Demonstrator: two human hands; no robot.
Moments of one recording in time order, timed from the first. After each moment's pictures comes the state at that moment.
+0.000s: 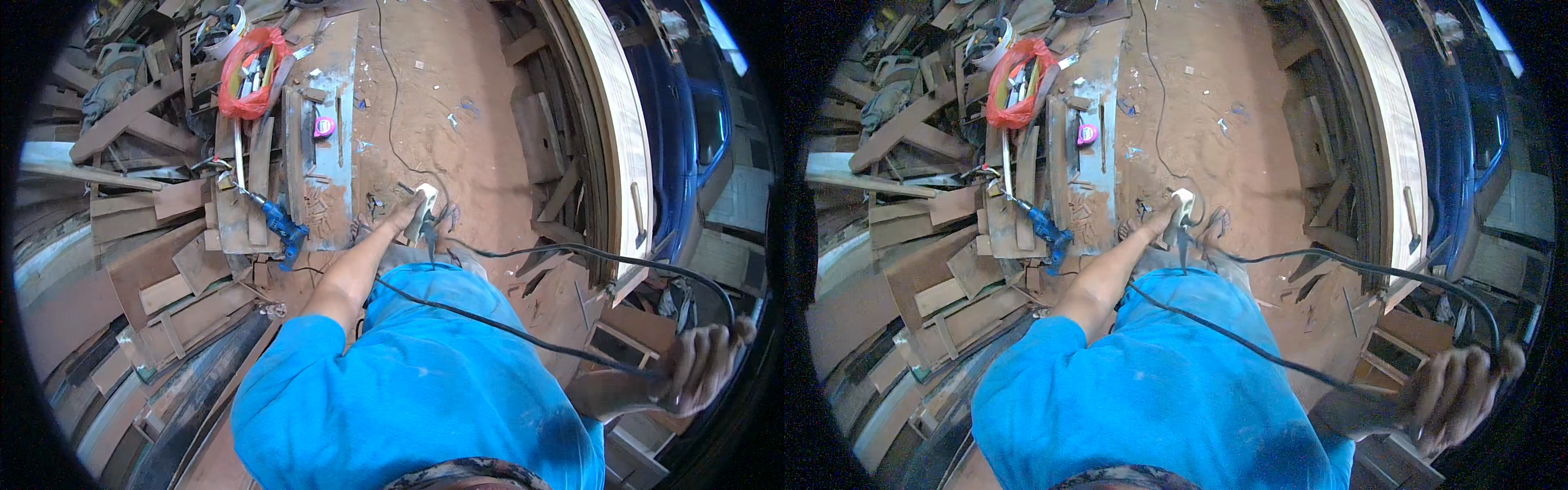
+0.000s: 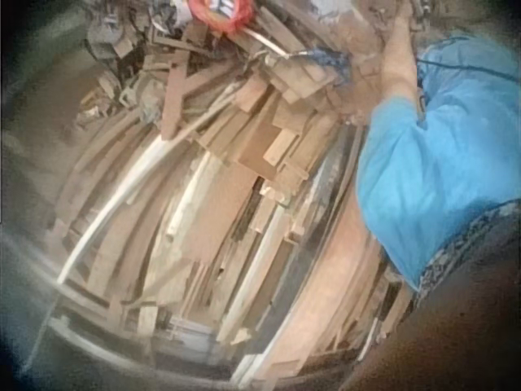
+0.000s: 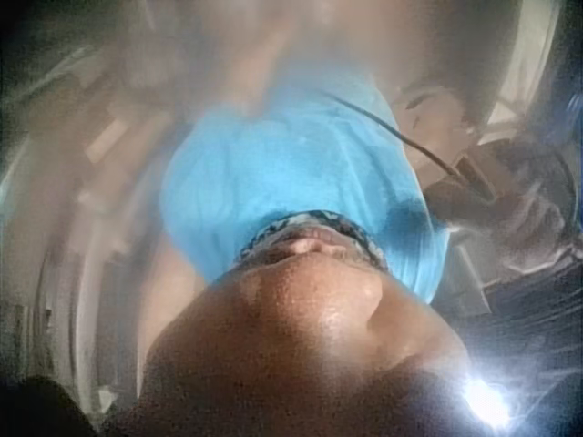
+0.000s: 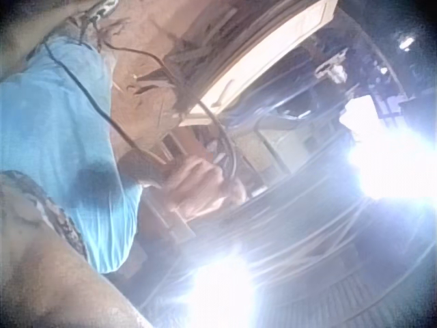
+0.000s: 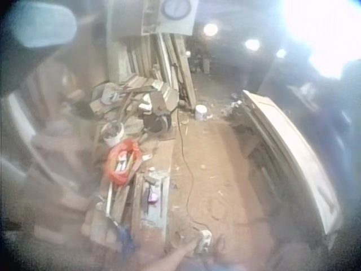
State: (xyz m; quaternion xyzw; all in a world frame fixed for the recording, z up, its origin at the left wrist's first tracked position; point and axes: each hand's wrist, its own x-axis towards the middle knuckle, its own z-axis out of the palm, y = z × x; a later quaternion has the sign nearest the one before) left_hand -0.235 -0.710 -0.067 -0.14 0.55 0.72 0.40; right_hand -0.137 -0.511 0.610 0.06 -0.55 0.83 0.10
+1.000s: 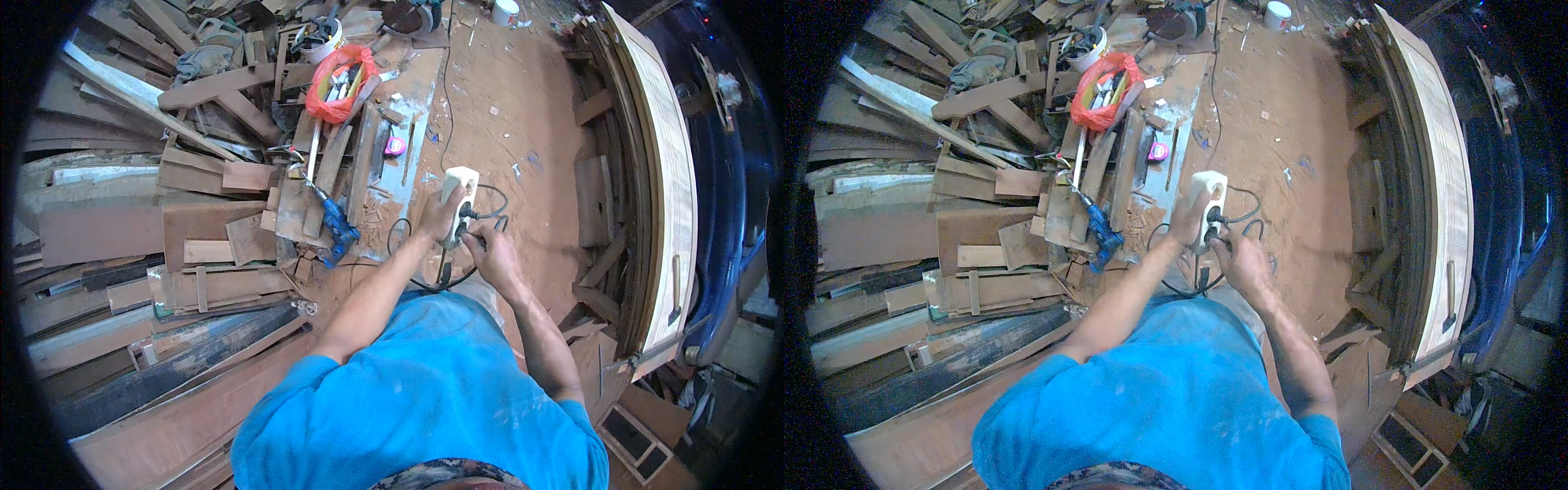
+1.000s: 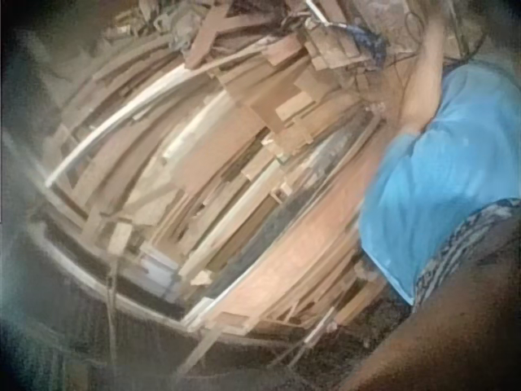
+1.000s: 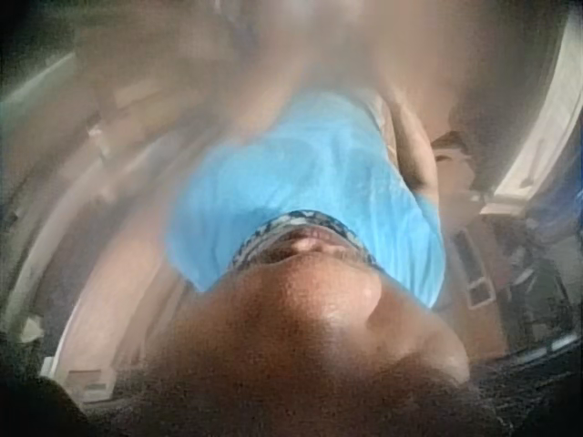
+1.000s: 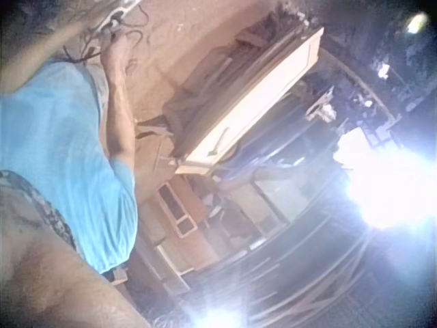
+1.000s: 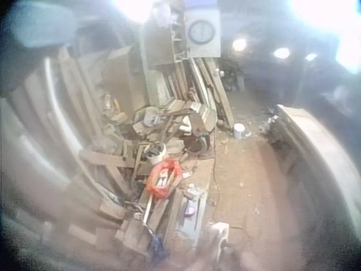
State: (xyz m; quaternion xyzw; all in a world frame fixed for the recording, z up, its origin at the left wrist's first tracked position) left_hand -0.275 -0.764 0.150 -0.11 0.55 0.82 0.11; right_hand -0.239 -0.612 0.263 0.02 -0.92 0.33 -0.20
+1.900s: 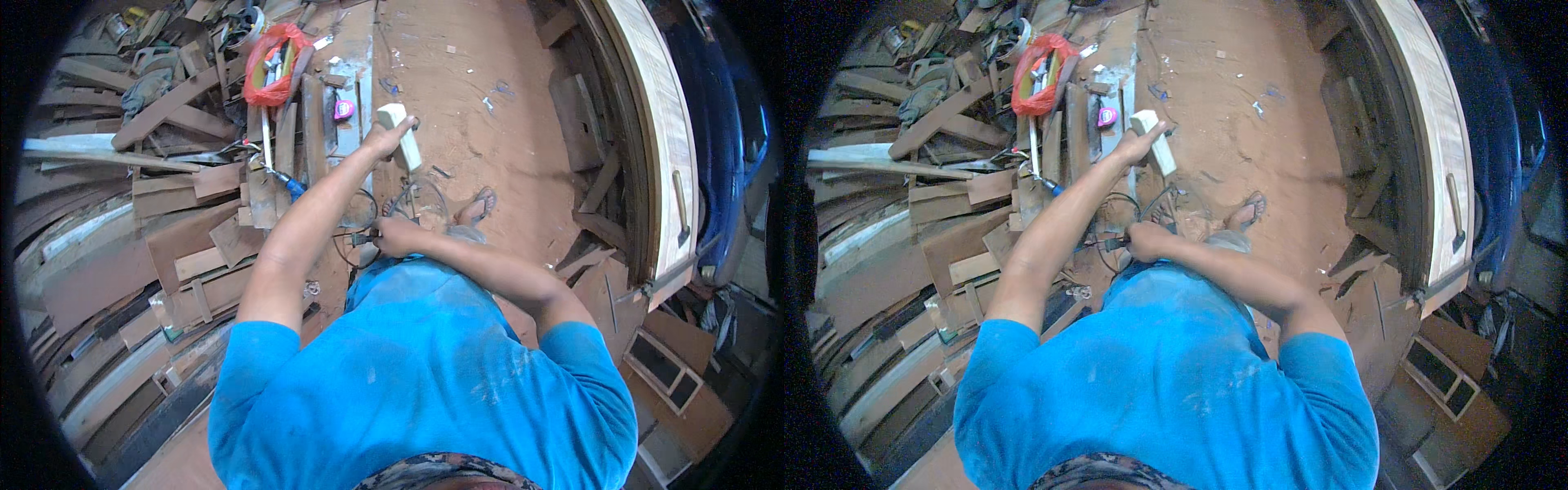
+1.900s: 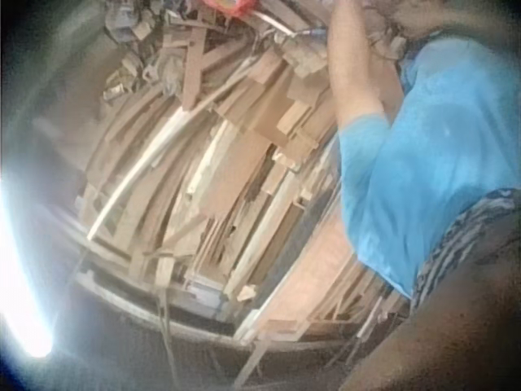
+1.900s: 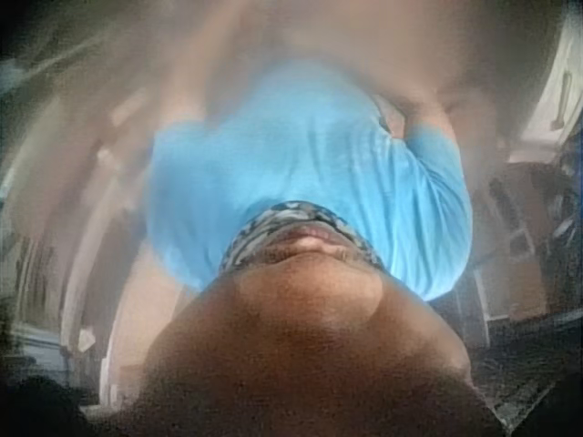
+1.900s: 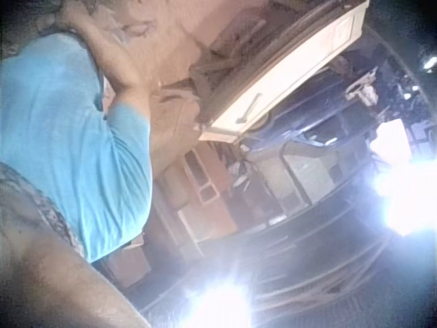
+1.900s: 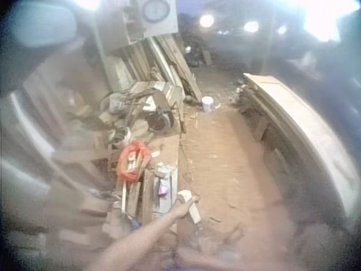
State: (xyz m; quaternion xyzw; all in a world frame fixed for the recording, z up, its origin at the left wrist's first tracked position) left_hand -0.366 -0.773 0.068 -0.16 0.78 0.54 0.28; right_hand -0.201 -0.675 0.178 0.25 -0.79 0.31 -0.47
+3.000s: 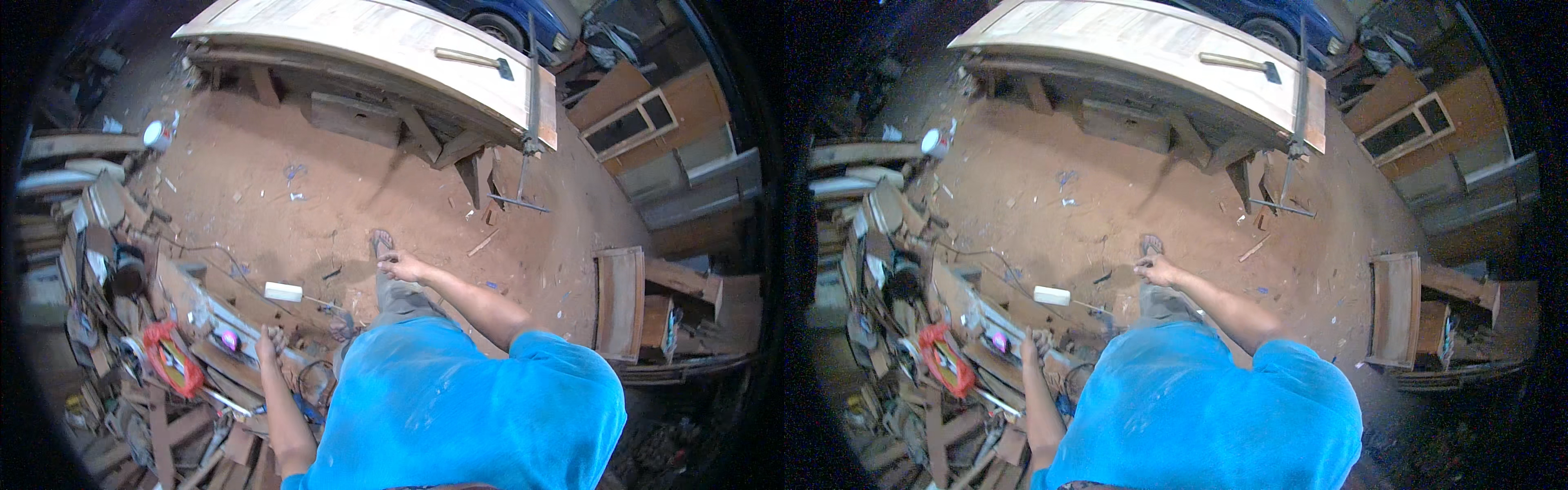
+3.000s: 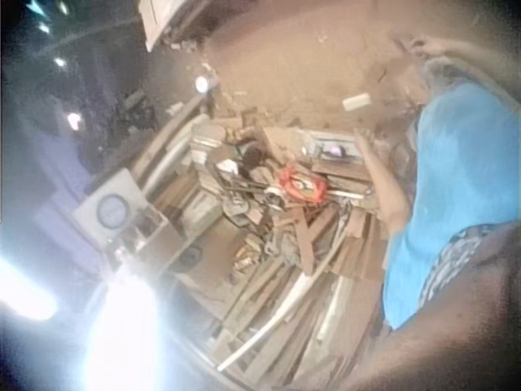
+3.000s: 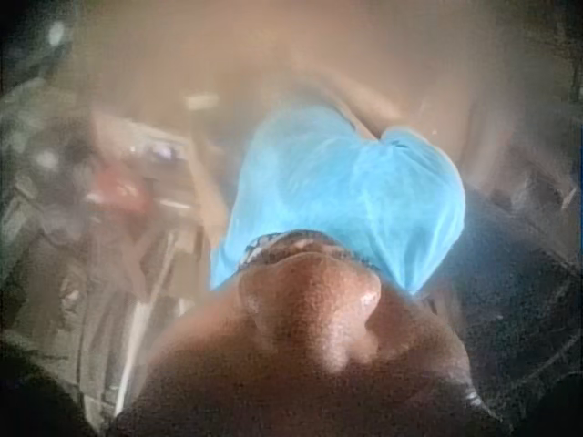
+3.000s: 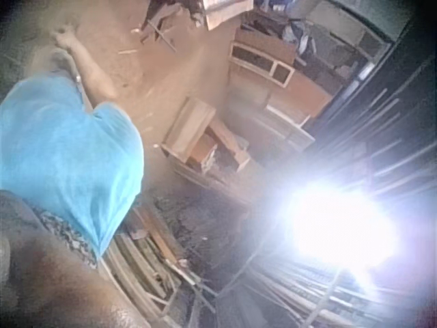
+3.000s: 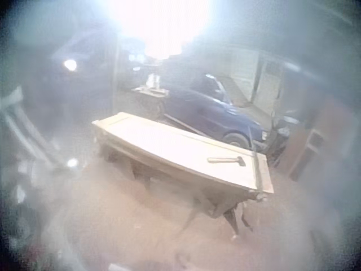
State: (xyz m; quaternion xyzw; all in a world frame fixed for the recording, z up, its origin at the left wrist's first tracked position) left_hand -0.367 -0.771 -0.025 -0.24 0.68 0.56 0.40; right_hand -0.116 -0.336 0.112 -0.40 -0.63 0.65 -0.12
